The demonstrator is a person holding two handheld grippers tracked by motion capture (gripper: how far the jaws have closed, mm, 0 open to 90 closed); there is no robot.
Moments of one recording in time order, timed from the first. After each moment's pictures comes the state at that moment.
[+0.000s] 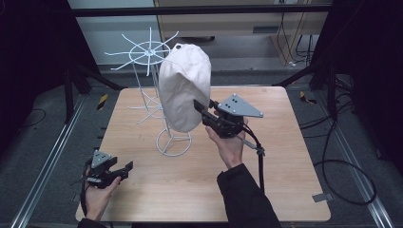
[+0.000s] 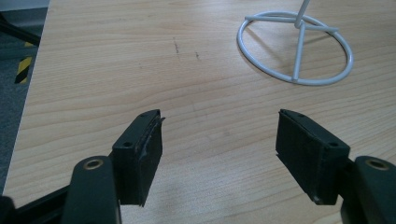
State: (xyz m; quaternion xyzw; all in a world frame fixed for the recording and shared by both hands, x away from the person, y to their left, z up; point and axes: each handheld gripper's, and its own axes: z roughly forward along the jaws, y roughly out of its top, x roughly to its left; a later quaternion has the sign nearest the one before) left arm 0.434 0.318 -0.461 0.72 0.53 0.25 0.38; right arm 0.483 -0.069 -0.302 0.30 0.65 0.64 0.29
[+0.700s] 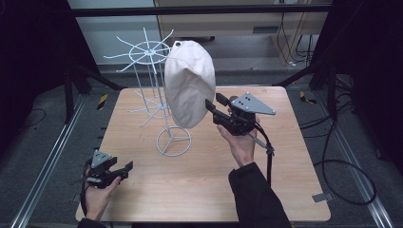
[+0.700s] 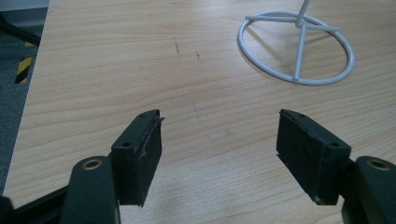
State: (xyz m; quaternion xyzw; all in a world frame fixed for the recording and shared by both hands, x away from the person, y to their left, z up) left arm 0.435 0.319 -0.462 0.72 0.53 0.25 0.38; right arm 0.492 -0.099 -0.308 0.33 0.65 0.62 0.29
